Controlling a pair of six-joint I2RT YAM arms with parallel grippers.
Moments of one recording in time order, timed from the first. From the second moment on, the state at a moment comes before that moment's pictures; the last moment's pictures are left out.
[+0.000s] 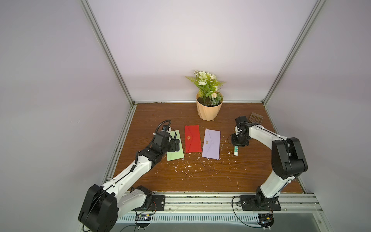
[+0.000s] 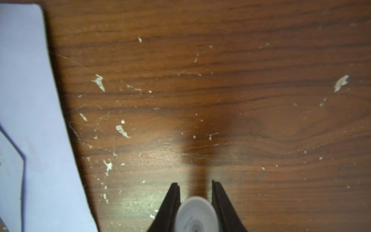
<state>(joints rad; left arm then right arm) -0.44 1.11 0.64 -0.25 -0.12 -0.34 0.23 1.73 1.12 -0.69 0.04 0.27</state>
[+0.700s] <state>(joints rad) -0.29 1.13 0.72 -0.28 -0.12 -0.31 0.24 1.70 1.02 -0.55 0.07 0.27</state>
